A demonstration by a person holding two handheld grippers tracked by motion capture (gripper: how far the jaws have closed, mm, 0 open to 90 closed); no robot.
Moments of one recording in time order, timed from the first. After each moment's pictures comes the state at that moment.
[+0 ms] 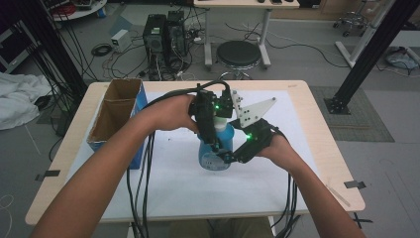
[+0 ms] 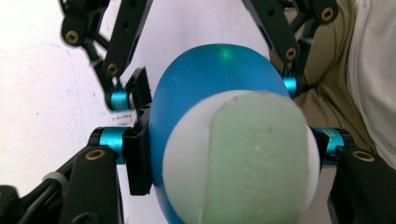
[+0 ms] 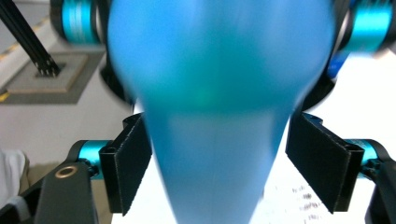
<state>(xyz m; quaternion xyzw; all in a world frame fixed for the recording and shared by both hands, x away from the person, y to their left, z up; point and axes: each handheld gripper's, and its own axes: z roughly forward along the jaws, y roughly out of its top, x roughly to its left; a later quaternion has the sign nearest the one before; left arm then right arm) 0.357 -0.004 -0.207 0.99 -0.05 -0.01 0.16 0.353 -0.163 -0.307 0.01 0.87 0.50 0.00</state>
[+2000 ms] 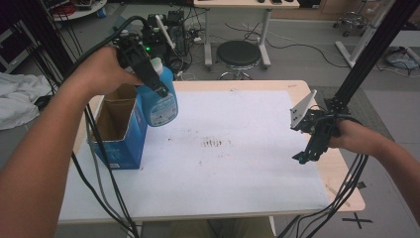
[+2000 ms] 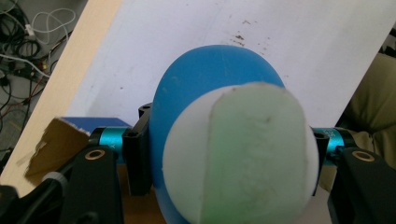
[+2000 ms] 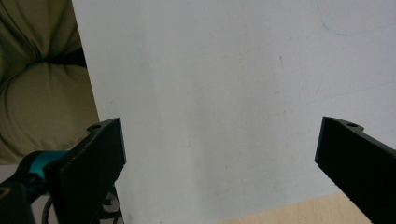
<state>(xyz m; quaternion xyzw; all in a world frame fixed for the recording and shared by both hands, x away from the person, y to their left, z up) 0.386 0.130 -0.110 0.94 0.26 0.11 0.16 0.361 -0.288 -0.272 0.09 0.98 0.16 0.04</state>
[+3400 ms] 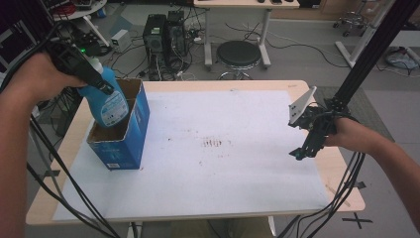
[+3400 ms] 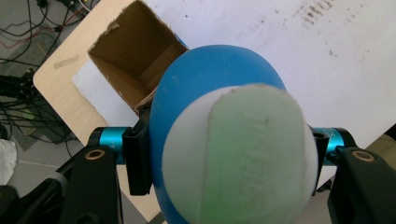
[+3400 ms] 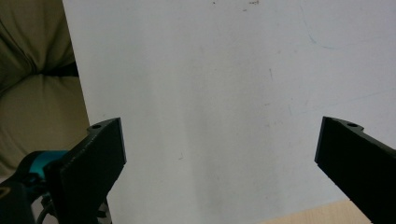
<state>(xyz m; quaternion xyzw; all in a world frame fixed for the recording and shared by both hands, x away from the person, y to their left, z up) 0.389 0.244 -0.136 0.90 0.40 0.14 0.14 0.368 -0.286 -0.271 0.09 0.98 0.18 0.05</state>
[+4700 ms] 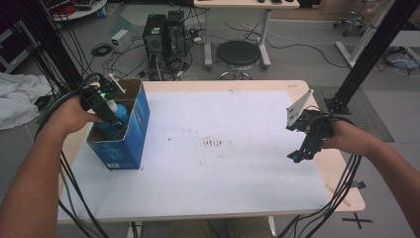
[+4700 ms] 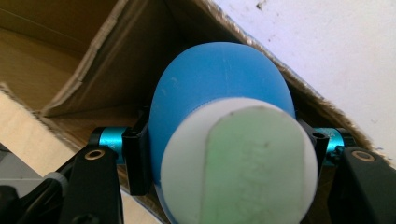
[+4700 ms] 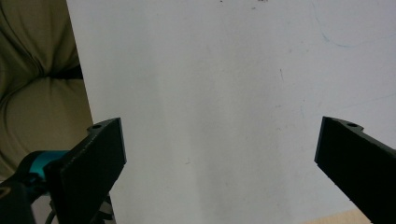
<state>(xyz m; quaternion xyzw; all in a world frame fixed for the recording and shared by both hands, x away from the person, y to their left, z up) 0.414 0.258 -0.262 0.93 0.34 0.09 0.11 0.368 -0.284 -0.282 0.09 0.98 0.18 0.03</state>
